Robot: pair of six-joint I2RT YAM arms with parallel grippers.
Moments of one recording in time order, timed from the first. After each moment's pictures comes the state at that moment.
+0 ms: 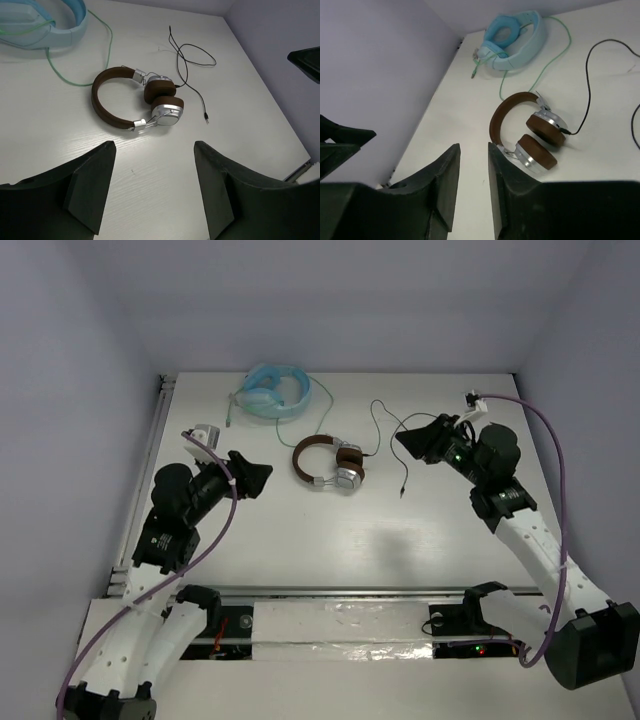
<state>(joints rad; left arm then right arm) -0.25 0.65 0.71 -0.22 0.31 -0.41 0.26 1.00 0.82 0.13 -0.41 0.63</state>
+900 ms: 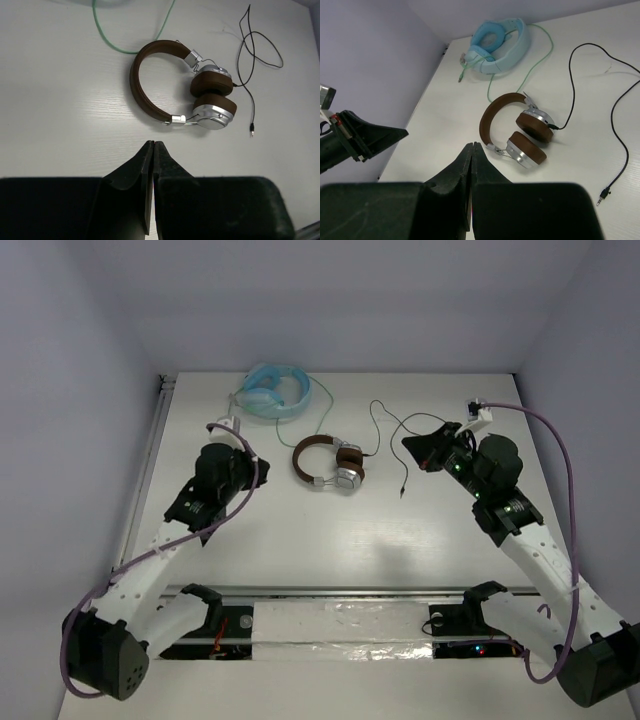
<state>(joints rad) -0.35 0.94 0.72 -0.19 0.00 -0.53 0.35 0.90 0.80 0.03 -0.22 0.58</state>
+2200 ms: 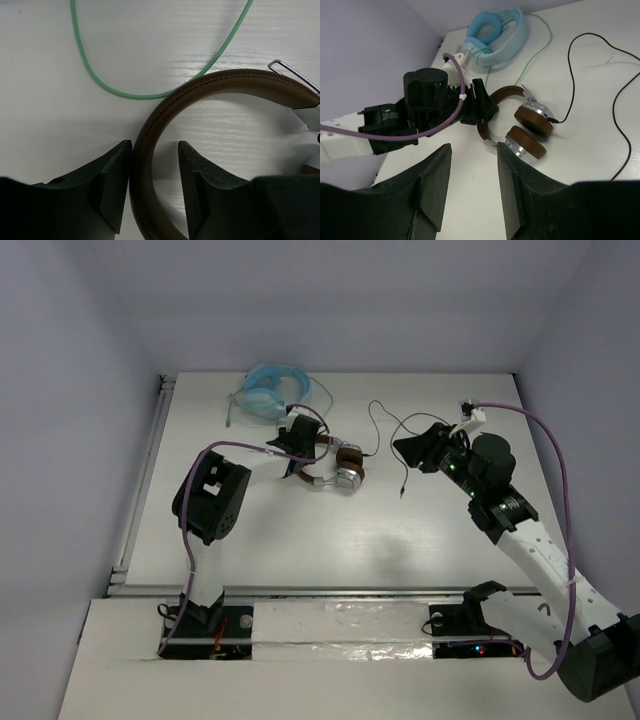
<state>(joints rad) -0.54 1.98 1.24 -0.05 -0.41 -0.41 0.37 0.93 0.80 0.02 -0.21 0.59</state>
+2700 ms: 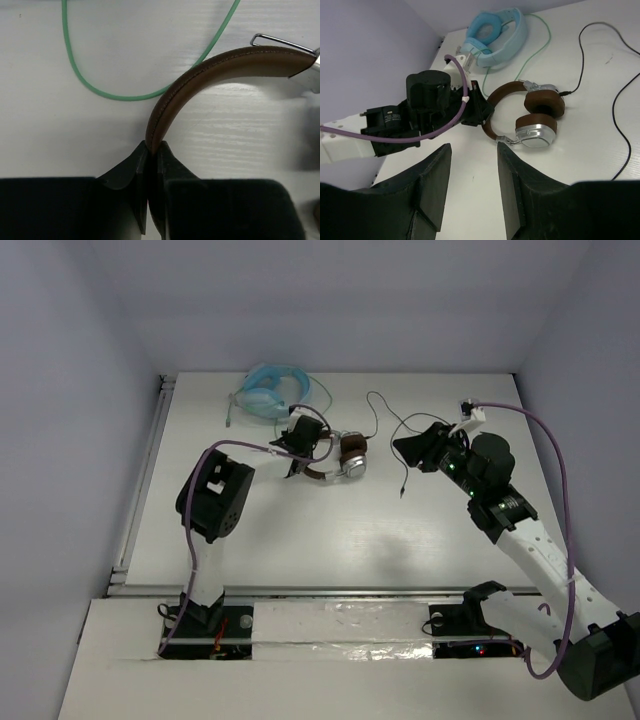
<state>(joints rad) -0.55 2.03 1.27 -0.05 -0.44 -0.39 0.37 0.93 0.80 0.03 -0.21 0.59</state>
